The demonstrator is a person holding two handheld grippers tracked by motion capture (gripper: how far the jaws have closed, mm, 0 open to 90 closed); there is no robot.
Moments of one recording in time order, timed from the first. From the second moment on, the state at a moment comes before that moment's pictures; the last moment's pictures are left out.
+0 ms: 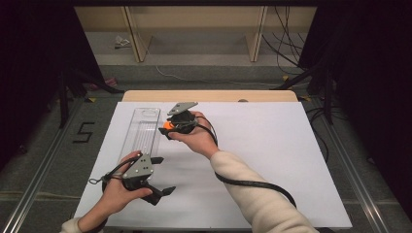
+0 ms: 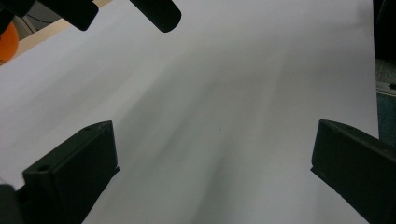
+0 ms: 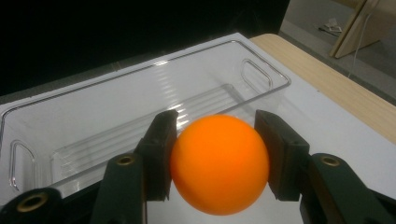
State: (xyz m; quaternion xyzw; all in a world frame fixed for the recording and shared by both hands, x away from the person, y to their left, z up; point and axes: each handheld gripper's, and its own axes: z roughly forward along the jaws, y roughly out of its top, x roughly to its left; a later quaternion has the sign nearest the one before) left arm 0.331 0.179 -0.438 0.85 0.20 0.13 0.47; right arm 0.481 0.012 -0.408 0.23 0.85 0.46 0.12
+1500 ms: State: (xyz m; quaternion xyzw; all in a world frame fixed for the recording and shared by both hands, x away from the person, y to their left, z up) left arm 0.330 0.179 -0.438 0.85 0.19 0.13 0.47; right arm 0.486 0.036 -0.404 0.21 0.86 0.46 0.12
